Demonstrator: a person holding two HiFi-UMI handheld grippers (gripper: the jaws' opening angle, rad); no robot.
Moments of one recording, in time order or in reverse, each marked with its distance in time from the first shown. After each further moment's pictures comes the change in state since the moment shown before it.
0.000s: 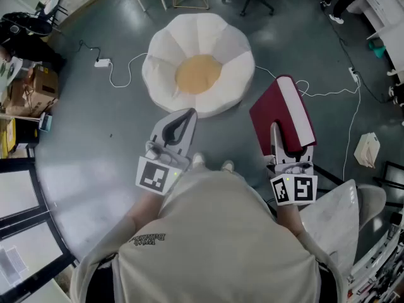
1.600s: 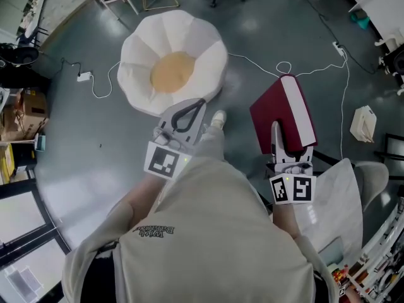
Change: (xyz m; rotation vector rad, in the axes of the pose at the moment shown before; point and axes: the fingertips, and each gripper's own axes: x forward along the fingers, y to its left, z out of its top) left arm 0.112 -0.136 -0.038 0.087 0.087 -0.184; right arm -0.085 -0.133 -0.017 0.025 -0.026 -0.162
